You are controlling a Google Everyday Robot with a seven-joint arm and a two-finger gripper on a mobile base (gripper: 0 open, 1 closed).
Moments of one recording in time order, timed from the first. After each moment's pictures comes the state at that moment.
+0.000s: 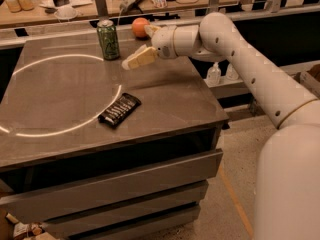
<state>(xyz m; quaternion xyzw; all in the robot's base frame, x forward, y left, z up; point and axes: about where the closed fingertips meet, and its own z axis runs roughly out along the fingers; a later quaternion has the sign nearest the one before) 0.762 0.070 0.907 -0.50 0.61 0.31 0.54</state>
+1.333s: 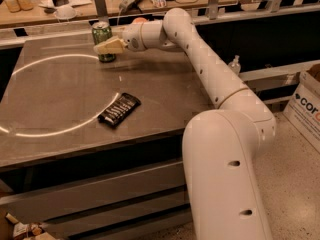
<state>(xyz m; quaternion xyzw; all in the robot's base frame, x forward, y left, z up) 0.824 0.167 0.894 -0.49 0.61 0.36 0.51</state>
